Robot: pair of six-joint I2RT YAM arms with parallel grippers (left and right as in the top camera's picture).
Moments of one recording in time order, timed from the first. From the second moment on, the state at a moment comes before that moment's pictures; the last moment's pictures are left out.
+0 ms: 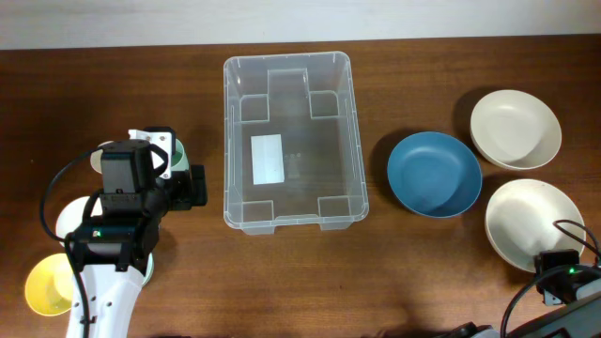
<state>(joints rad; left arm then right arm) -0.02 1.10 1.00 -0.72 -0.03 -0.01 -1.15 1.48 0.60 -0.36 -0.40 0.42</state>
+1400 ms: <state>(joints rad) -0.02 1.10 1.00 -0.72 -0.03 -0.01 -0.92 1.21 1.09 -0.91 -0.55 0.26</state>
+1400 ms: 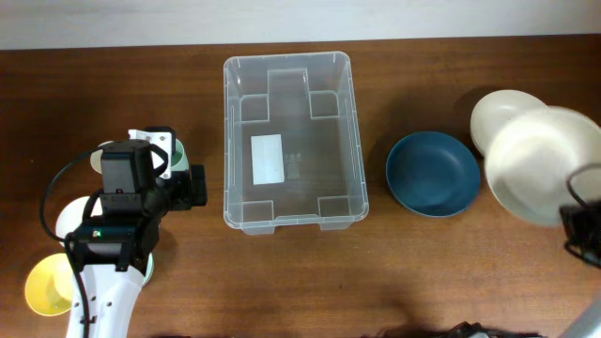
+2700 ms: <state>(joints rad) -0.02 1.10 1.00 -0.72 -0.03 -0.01 0.44 2.05 1.96 -0.86 0.09 0.44</state>
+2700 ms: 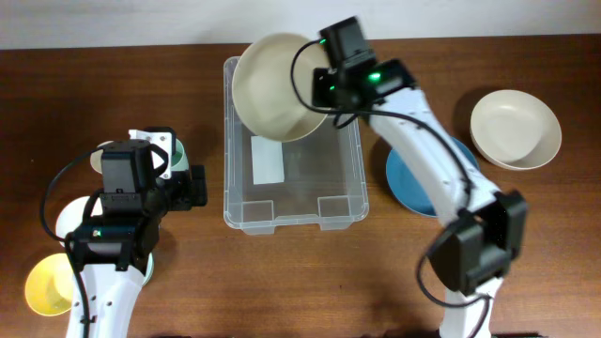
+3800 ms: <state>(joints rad) -0.02 1.10 1.00 -0.74 -0.03 -0.01 0.44 2.18 1.96 -0.83 0.14 0.59</state>
